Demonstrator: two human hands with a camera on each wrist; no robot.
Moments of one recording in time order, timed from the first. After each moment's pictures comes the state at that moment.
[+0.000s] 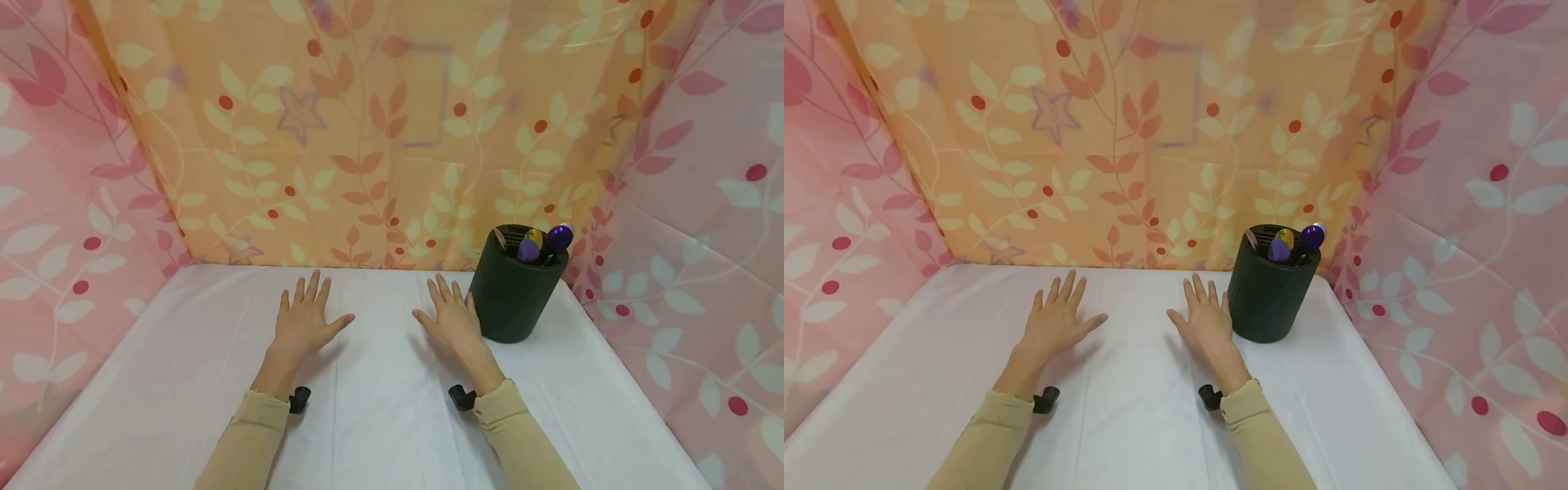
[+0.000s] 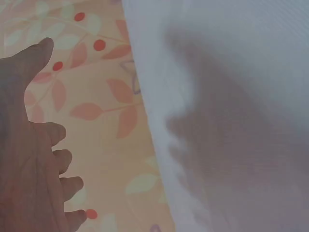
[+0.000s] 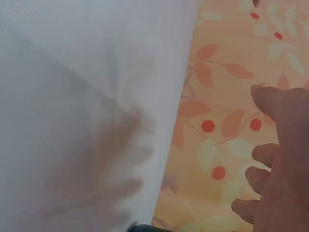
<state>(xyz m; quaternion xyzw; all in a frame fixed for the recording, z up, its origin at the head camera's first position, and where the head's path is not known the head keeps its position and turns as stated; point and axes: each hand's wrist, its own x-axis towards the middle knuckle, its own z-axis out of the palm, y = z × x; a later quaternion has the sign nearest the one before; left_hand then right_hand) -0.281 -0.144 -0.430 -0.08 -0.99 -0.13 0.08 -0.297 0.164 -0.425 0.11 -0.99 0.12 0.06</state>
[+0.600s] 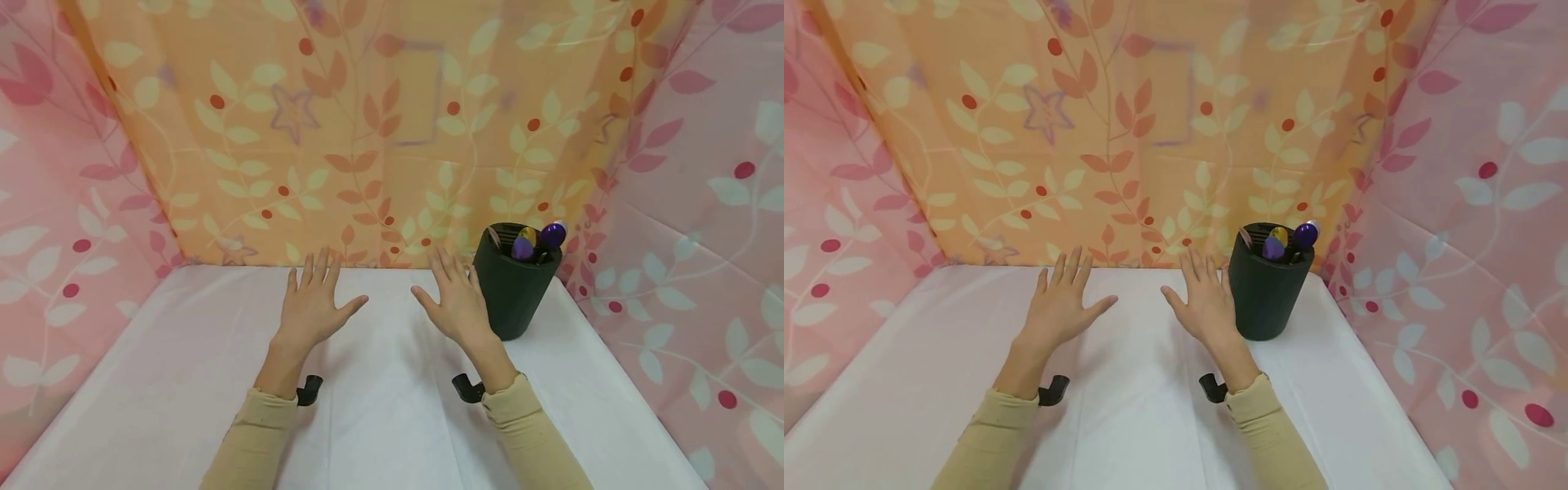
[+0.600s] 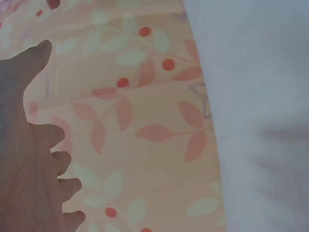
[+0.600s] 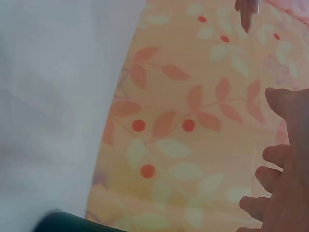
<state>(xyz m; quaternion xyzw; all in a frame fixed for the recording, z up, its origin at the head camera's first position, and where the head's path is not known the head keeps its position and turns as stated) -0.270 -0.115 -0.379 -0.11 -0.97 -0.15 0.13 -0.271 0.165 -0.363 0.15 -0.96 0.15 0.18</state>
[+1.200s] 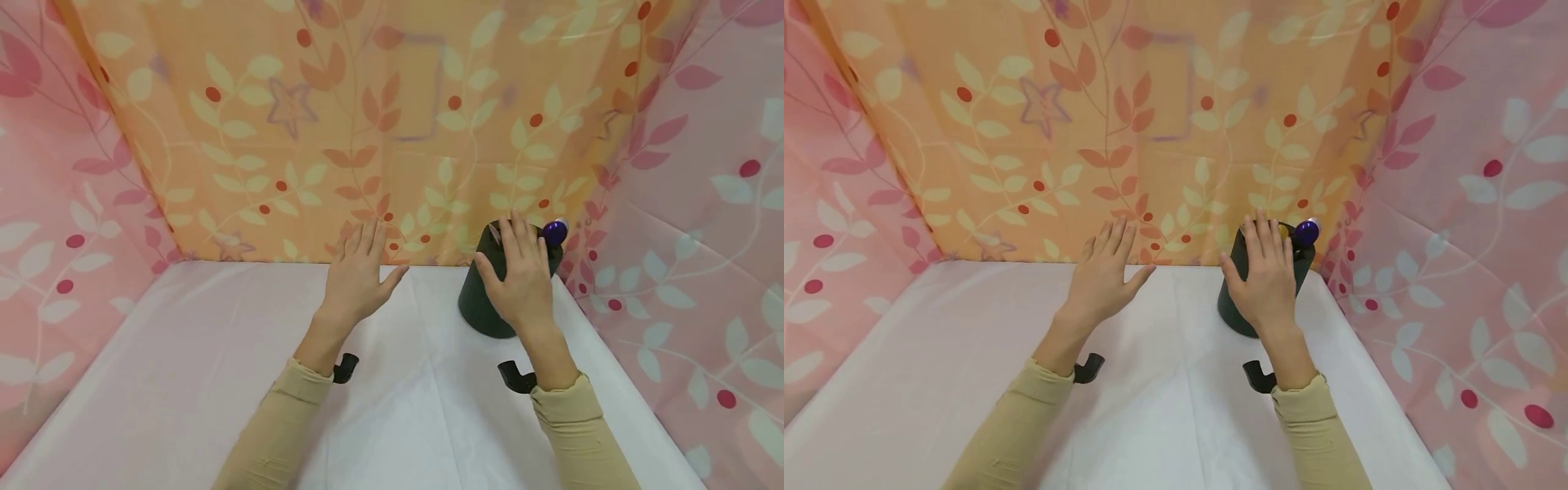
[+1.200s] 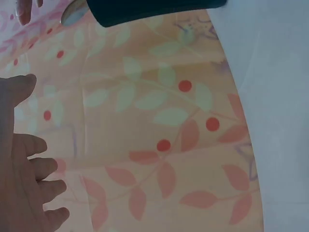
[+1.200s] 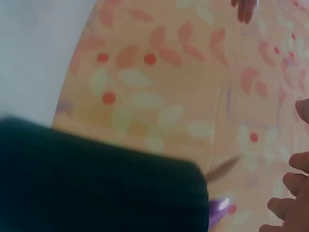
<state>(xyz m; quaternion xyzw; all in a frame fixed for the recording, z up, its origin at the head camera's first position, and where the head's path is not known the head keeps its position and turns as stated) -0.279 -0.048 -0.330 -0.20 -0.94 -0.16 0.23 -0.258 0.235 -0.316 0.16 -0.88 0.19 0.40</state>
